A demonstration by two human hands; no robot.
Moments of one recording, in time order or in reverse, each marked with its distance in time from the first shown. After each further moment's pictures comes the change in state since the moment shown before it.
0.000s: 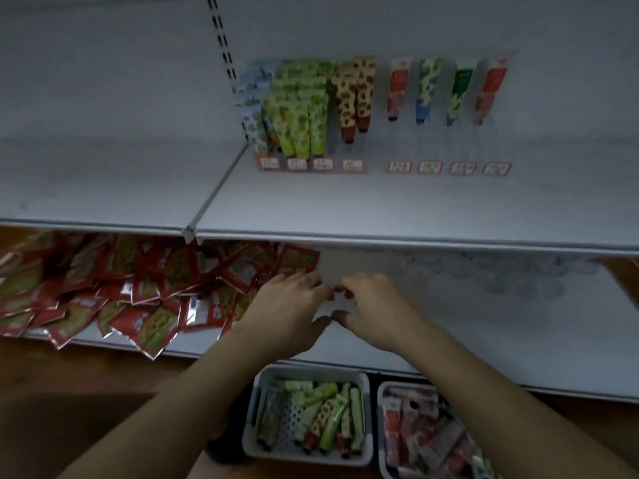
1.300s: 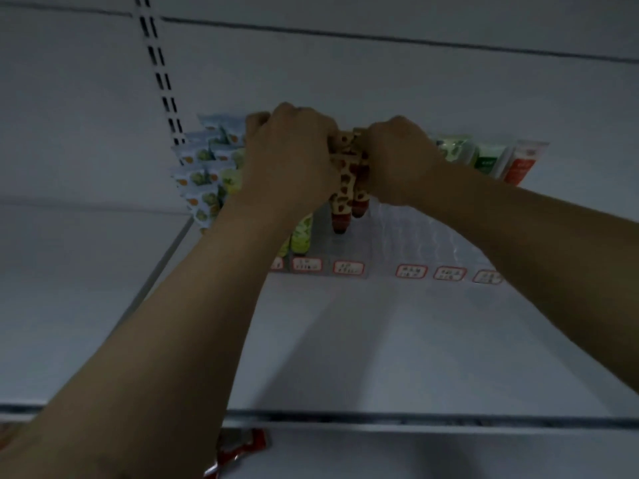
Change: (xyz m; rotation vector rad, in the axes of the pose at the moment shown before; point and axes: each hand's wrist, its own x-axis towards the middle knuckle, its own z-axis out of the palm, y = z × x) left_hand 0.256 -0.106 -0.122 -0.055 0.629 -0.237; right_hand 0.241 0.039 -0.203 -0.650 0.400 -0.015
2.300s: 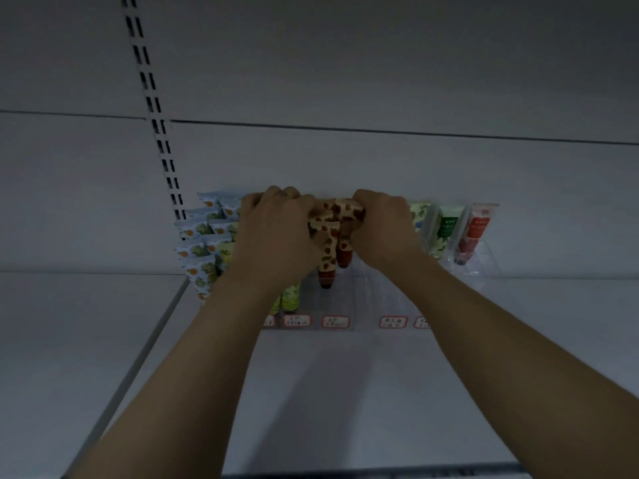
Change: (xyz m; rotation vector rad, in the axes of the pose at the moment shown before) left_hand -0.006 -0.002 -0.006 -0.008 -0.053 0.066; right_hand -0.018 -0.004 0.010 0.457 0.311 0.235
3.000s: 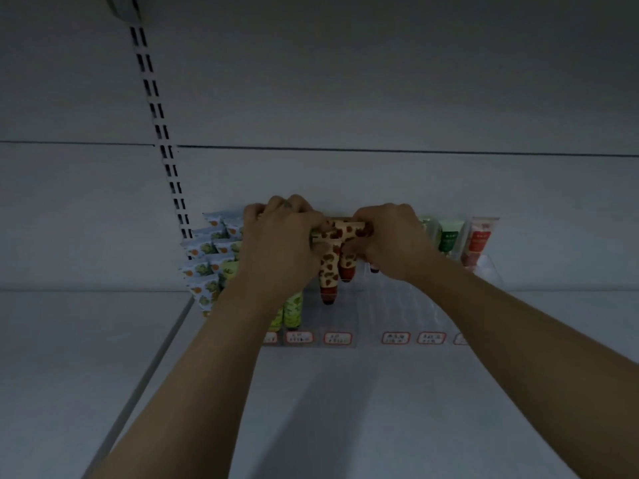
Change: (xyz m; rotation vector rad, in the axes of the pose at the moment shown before) left_hand 0.006 0.002 -0.004 -0.030 0.050 0.041; right_hand 0.005 0.011 -0.026 0.068 -0.138 -0.084
